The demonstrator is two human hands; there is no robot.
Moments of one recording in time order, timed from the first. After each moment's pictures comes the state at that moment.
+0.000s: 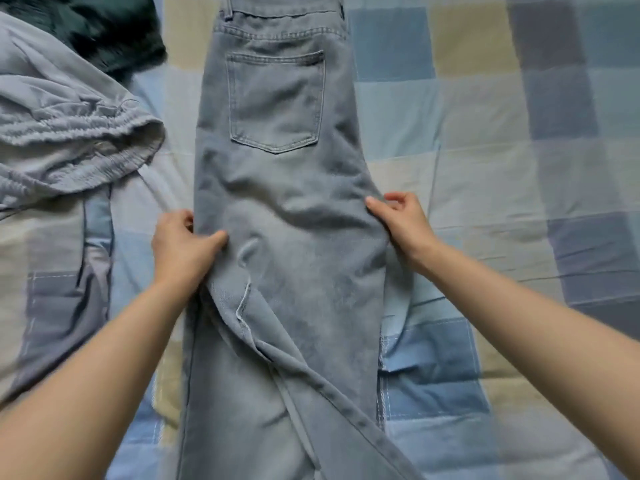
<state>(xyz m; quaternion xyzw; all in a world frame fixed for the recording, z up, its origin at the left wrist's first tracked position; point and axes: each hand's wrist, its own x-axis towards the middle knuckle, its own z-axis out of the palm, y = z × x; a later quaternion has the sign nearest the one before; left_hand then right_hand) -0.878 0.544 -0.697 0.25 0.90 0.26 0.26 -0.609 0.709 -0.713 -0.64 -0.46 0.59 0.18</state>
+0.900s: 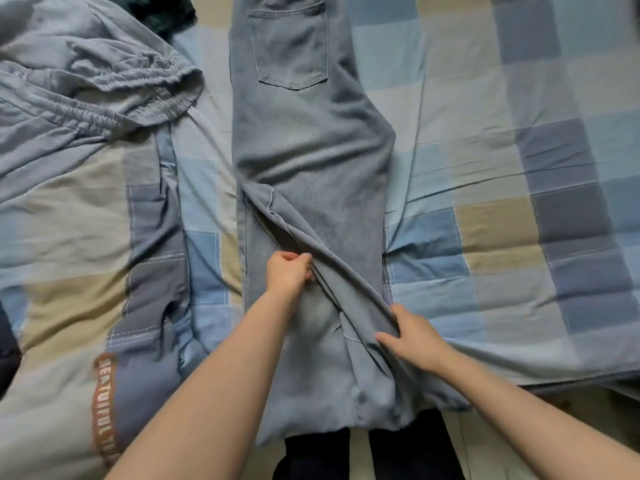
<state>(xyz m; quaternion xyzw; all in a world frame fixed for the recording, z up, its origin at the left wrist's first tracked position) -0.728 0.405 -0.650 -0.01 0.78 0.30 0.54 -0.497 0.400 -0.628 -0.54 -0.68 0.41 -0.28</state>
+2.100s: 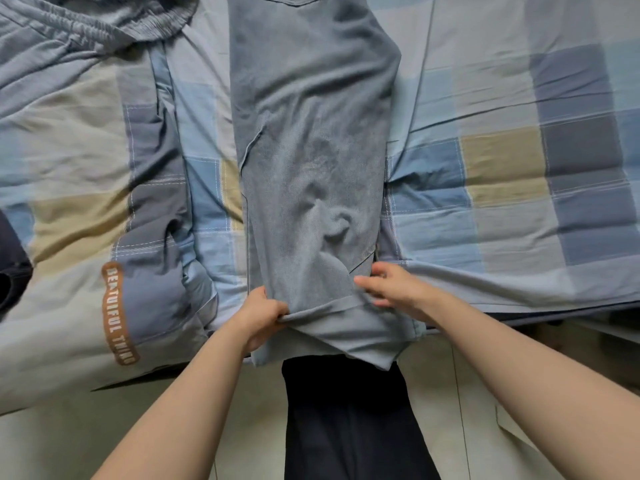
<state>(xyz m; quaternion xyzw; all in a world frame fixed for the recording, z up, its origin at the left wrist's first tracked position) -0.712 0.216 -0.646 -0.01 0.72 0.22 0.66 -0.499 0.340 -0.639 -0.58 -0.37 0.72 -0.12</state>
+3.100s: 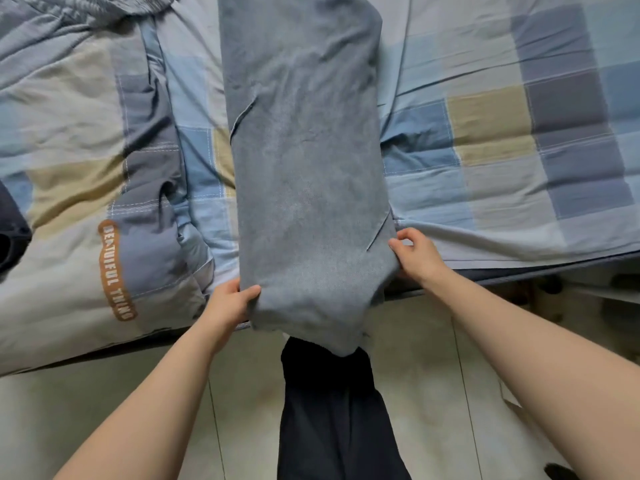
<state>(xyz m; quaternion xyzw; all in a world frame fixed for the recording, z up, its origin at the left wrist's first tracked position) -0.724 0.145 -0.640 0.06 0.77 0.25 0.59 -0.459 0.309 -0.638 -0.71 -0.42 0.57 0.05</state>
